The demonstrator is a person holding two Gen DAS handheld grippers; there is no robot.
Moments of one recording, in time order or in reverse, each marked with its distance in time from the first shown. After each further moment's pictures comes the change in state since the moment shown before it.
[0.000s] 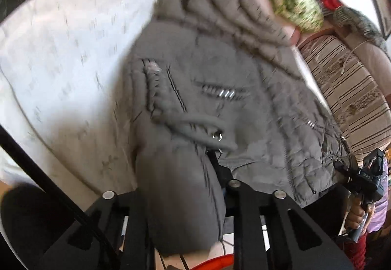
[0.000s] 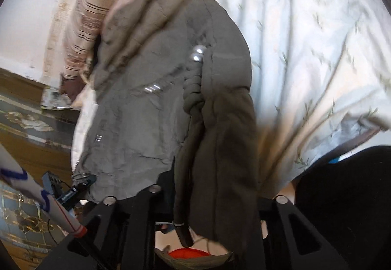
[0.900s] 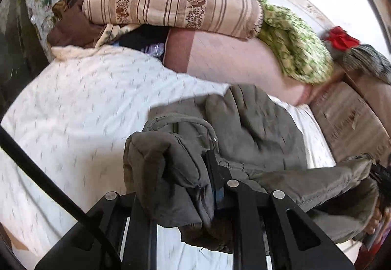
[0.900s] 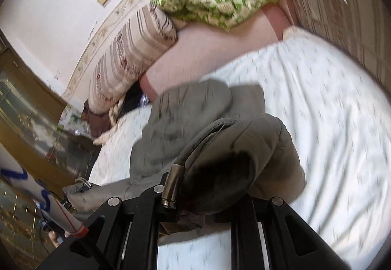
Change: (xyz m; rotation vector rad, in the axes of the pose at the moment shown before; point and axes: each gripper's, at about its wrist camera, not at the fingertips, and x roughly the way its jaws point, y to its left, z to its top) left arm -0.016 -0.032 0.220 0.034 -0.214 0.143; right arm -0.037 0.139 0.169 -0.188 -0.260 0.015
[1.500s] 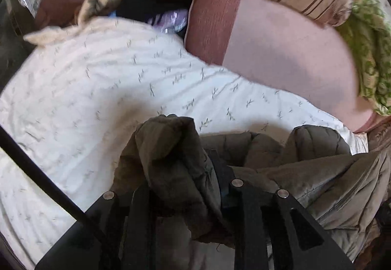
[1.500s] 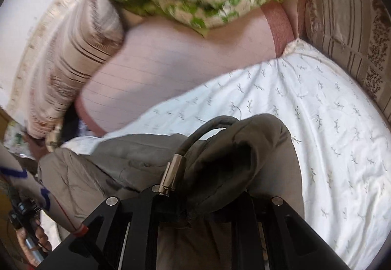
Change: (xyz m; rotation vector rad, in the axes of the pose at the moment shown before) left arm 0.246 0.016 0.113 -0.145 0.214 0.202; right arm 0.222 -0.027 0.144 0.002 0.045 -0.298
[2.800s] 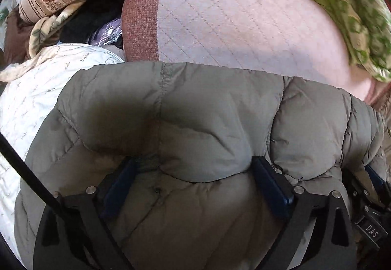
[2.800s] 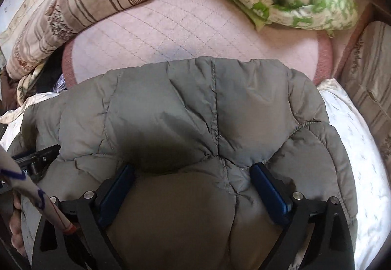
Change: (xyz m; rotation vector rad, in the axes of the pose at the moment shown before) left arm 0.061 -0.110 -0.008 0.179 -0.083 -0.011; right arm 0.104 0.066 -0.017 -0.342 -0.045 -0.131
